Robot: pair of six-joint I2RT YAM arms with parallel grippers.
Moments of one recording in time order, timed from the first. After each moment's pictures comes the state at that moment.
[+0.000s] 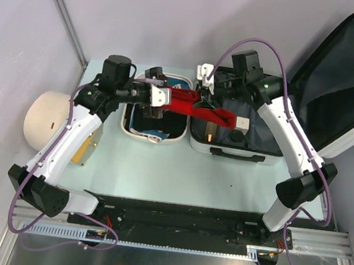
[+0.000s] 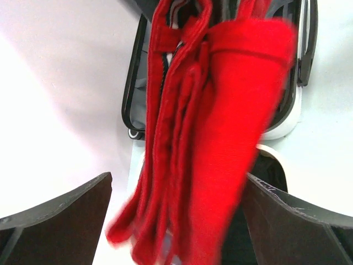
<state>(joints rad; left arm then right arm) -0.40 1.33 1.48 -0.63 0.68 1.04 0.51 1.71 1.97 -0.93 -0.84 -0.89</state>
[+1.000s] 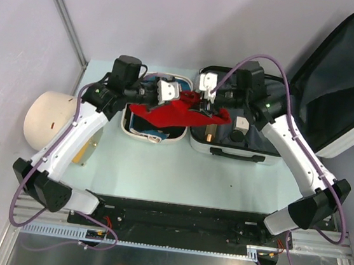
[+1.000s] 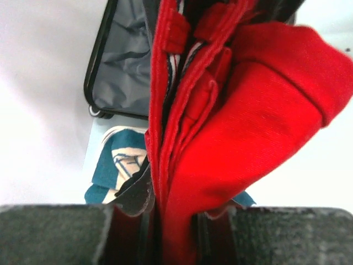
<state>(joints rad) -0.47 1.35 1.51 -0.68 0.61 0.86 0.58 1.52 1.71 -0.66 -0.82 -0.89</state>
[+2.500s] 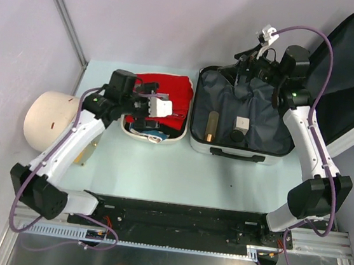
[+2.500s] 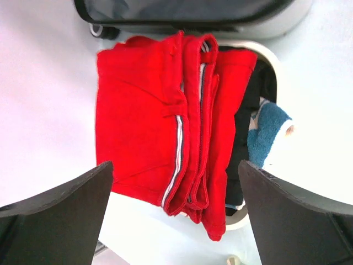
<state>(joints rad) -0.41 1.34 1.32 -0.70 0.35 1.12 0.21 1.56 1.66 -0.11 -0.75 0.02</state>
